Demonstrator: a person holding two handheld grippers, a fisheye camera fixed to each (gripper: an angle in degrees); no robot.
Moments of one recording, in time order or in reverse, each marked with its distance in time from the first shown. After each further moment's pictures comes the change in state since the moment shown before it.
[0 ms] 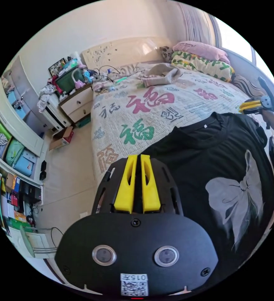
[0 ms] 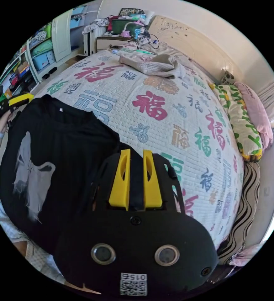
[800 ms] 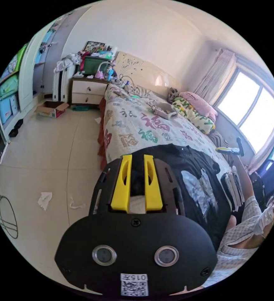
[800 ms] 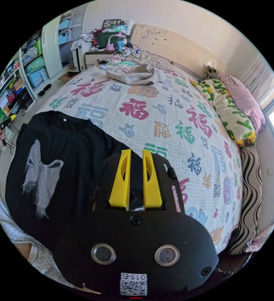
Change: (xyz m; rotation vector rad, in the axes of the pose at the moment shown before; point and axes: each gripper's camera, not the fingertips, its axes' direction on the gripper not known) left arm -0.202 0.087 -0.047 0.215 0.394 -0.364; right arm 0.042 0.026 -0.047 0.122 -0.048 0.125
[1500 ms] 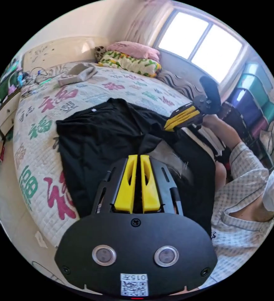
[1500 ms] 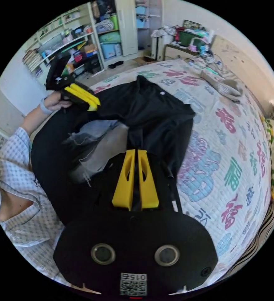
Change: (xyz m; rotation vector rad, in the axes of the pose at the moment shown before) left arm 0.224 0.059 0.133 -0.352 0.295 0.470; right arm -0.103 0.116 -0.016 -0.020 -0.370 -0.363
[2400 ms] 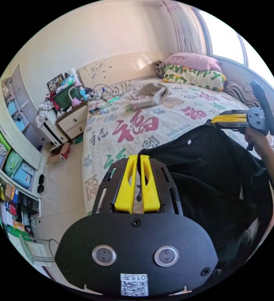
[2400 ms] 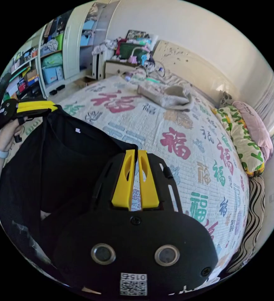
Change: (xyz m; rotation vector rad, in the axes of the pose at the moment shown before) left arm -0.001 -0.044 0.050 0.087 -0.667 -0.138; right arm -0.003 0.003 0.061 0.071 0.403 0.212
